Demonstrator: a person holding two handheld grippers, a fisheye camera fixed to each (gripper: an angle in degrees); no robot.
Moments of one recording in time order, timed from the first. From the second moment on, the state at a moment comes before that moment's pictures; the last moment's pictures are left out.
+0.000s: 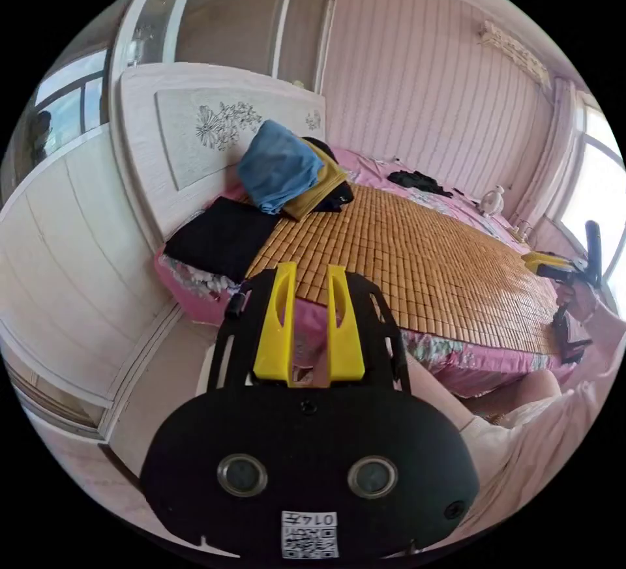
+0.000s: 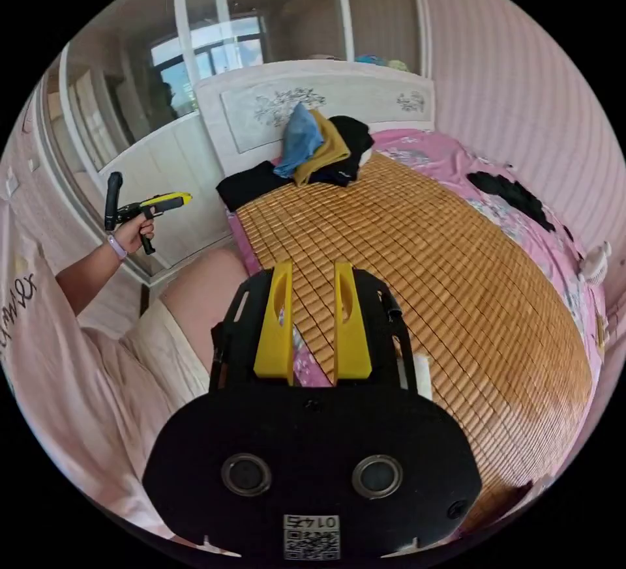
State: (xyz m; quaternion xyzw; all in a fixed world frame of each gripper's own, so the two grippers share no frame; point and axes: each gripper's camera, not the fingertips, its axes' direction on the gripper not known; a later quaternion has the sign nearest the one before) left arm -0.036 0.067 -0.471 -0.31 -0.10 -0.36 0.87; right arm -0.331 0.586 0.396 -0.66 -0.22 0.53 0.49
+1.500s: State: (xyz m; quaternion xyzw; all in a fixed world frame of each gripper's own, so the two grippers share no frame) left arm 0.018 -0.001 -0.305 -0.27 0.20 -0.28 0.90; right arm -0.468 0.739 0.465 -0.73 -0.24 0.46 0.44
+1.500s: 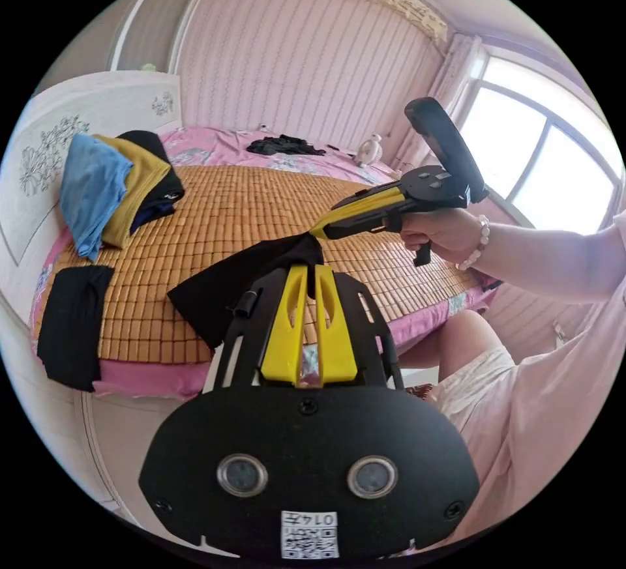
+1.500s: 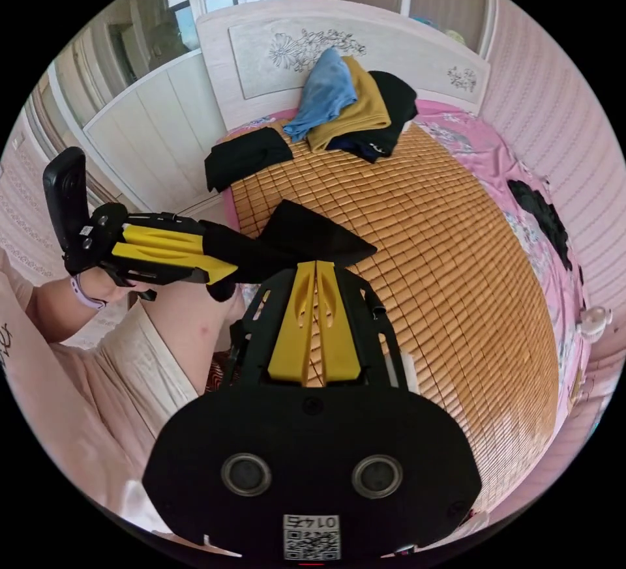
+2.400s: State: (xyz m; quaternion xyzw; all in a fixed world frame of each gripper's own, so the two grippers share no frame) left arm 0.181 -0.042 -0.177 -0.45 0.31 -0.23 0.80; right arm -0.372 0.699 0.259 -0.75 -0.16 0.56 0.32
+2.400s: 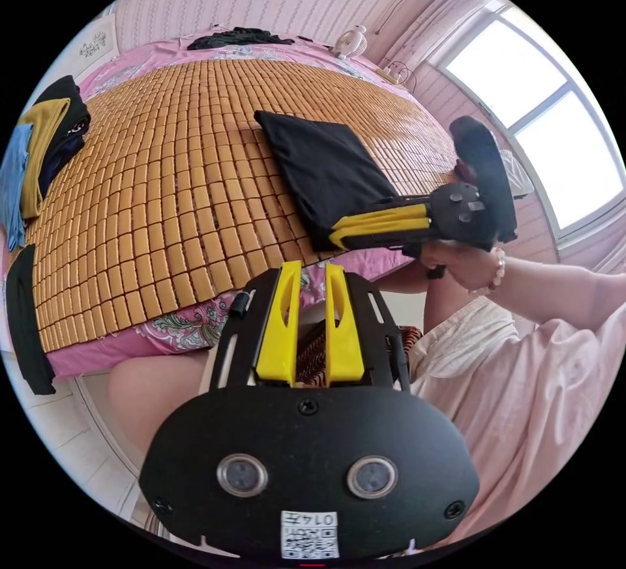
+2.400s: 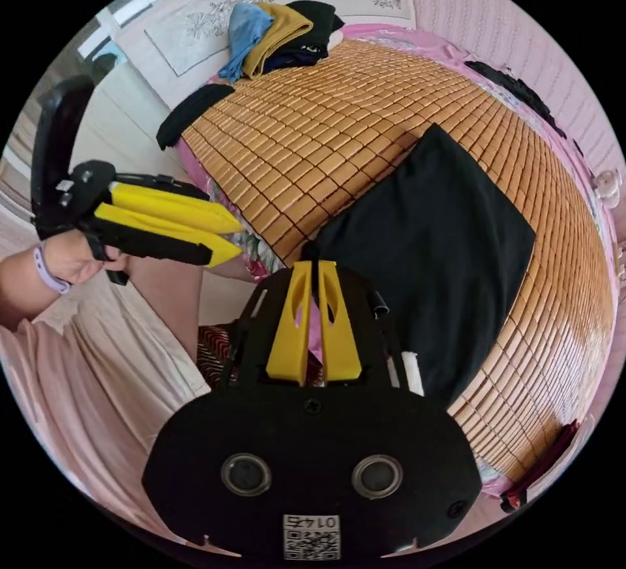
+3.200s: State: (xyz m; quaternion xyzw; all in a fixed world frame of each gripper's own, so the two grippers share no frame) left arm 0.158 -0.178 -0.164 -0.40 0.32 -0.23 0.83; right arm -0.004 0.509 0.042 -0.50 0.24 0.75 0.36
